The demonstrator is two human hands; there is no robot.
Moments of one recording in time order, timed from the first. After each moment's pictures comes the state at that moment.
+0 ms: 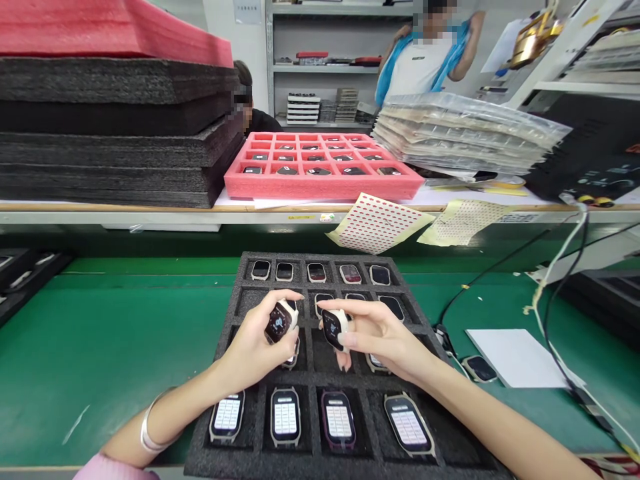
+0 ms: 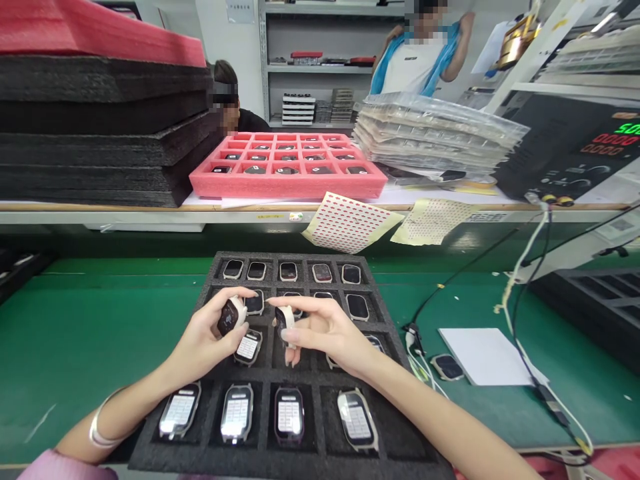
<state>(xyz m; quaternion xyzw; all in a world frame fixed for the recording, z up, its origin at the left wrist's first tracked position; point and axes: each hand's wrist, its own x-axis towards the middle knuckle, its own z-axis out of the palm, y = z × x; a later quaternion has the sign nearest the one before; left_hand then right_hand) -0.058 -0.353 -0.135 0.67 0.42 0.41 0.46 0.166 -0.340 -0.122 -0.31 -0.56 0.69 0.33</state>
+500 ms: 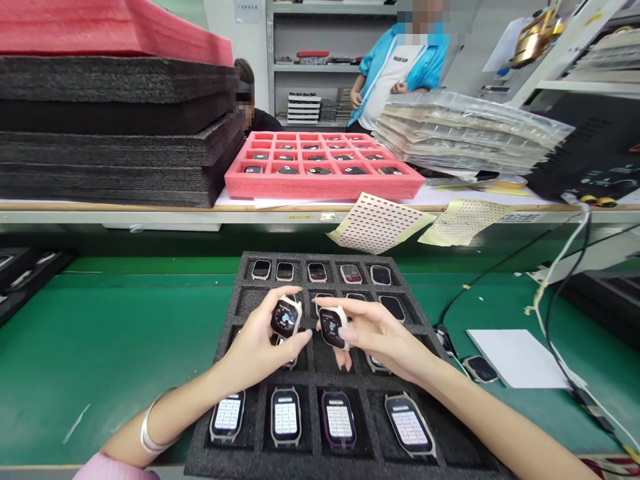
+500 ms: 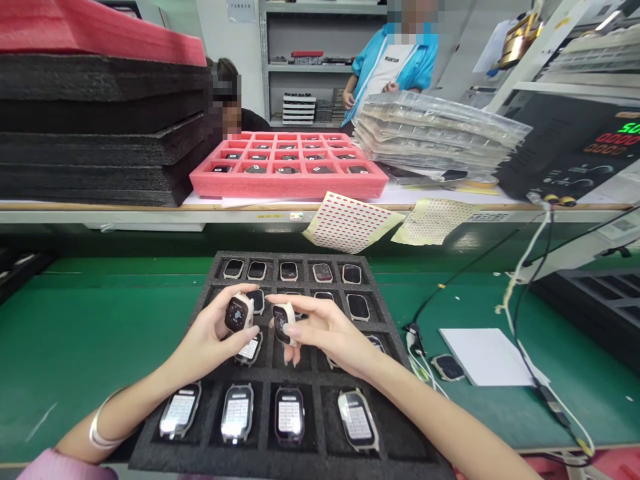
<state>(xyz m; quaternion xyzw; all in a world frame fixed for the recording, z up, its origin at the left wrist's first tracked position) -0.056 -0.351 -0.140 0.62 0.39 0.42 0.54 0.162 -0.339 -0.122 -0.29 -0.53 0.72 0.34</state>
